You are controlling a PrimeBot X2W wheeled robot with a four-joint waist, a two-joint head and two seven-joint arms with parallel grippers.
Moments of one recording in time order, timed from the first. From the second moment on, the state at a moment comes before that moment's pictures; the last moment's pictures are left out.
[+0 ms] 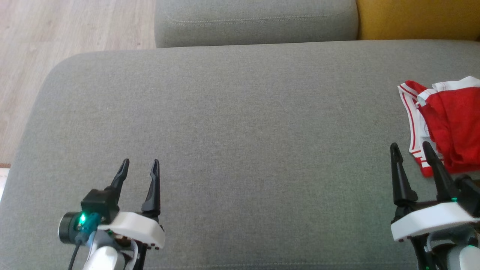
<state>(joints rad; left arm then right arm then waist) -0.04 0.22 -0.34 0.18 -0.31 0.15 -0.23 0.10 -0.04 -0.07 -0.15 0.18 0.13 0.09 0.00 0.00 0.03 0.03</state>
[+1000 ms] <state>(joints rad) 0.03 0.19 -0.34 0.27 -0.40 0.14 -0.21 0.12 -0.04 -0.07 -0.02 0.28 0.13 0.11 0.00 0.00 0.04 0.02</state>
